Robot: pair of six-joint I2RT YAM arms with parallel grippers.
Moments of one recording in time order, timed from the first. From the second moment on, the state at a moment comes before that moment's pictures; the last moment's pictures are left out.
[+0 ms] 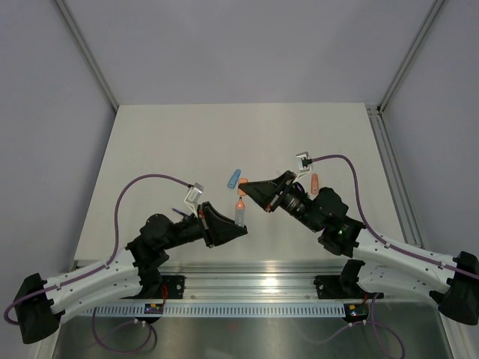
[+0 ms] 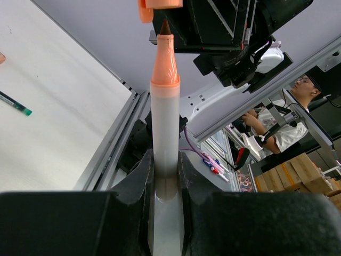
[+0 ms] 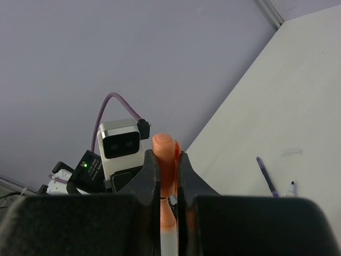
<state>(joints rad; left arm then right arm) -0.97 0.66 0.30 0.52 0.34 -0.87 1.01 0.92 0.64 0.48 0.10 0.82</state>
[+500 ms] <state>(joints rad) -0.97 0.64 0.30 0.51 0.34 -0.86 1.01 0.91 0.60 0.51 -0.01 0.82</state>
